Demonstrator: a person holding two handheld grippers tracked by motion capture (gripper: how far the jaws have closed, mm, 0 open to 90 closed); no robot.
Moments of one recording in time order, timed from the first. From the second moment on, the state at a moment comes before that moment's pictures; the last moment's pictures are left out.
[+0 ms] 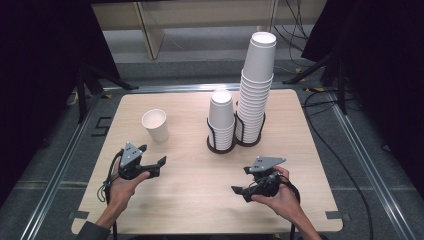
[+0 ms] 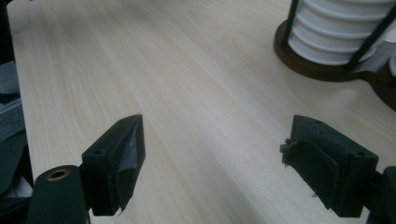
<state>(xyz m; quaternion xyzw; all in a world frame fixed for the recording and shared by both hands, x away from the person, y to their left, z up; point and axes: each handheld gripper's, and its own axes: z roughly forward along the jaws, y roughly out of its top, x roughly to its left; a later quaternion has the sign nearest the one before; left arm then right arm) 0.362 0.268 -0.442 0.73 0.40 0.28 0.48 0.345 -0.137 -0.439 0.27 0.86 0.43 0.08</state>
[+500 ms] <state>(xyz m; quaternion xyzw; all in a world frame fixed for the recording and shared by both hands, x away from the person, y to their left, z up) 0.325 0.259 -0.451 0.74 0.38 0.25 0.49 0.355 -0.163 -0.439 0.33 0.83 0.44 0.11</state>
